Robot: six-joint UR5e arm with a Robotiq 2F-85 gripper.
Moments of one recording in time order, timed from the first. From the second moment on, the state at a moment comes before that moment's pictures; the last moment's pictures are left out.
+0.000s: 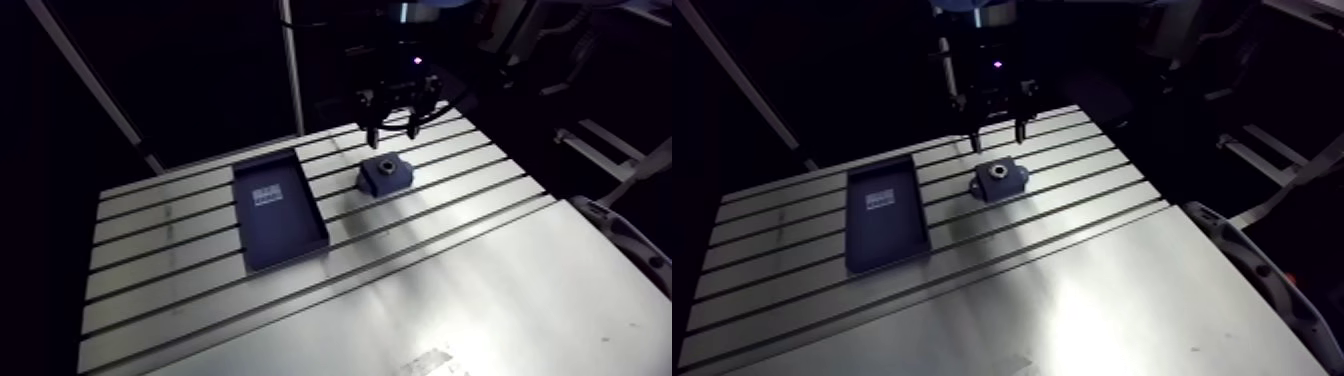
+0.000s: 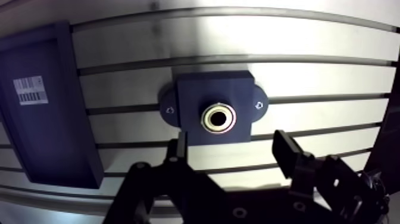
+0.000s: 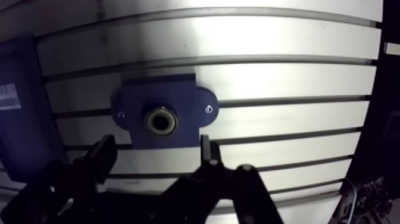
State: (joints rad) arm -0.41 -1.14 1.69 -2.02 -1.63 -1.93
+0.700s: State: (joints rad) arm -0.41 -1.13 1.73 -2.07 -1.63 -1.94
